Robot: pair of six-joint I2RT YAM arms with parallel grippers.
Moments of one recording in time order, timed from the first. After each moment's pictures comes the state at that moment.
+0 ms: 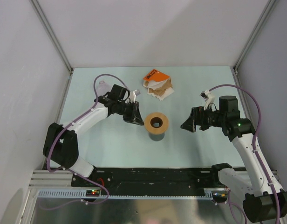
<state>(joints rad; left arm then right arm) -0.47 1.52 1.11 -0.59 0.63 -0.38 0.17 0.91 0.93 -0.75 -0.67 0.13</state>
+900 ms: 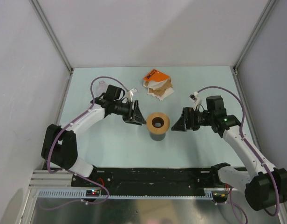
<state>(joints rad) -0.40 1.51 1.06 -0.51 0.85 -0.40 0.26 1.03 0.83 -0.56 -0.79 0.31</state>
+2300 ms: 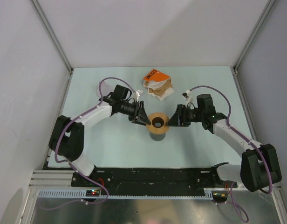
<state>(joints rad) -0.46 1.63 1.09 -0.43 0.89 -0.46 0.32 1.26 0.76 -0.17 -0.82 0.48</state>
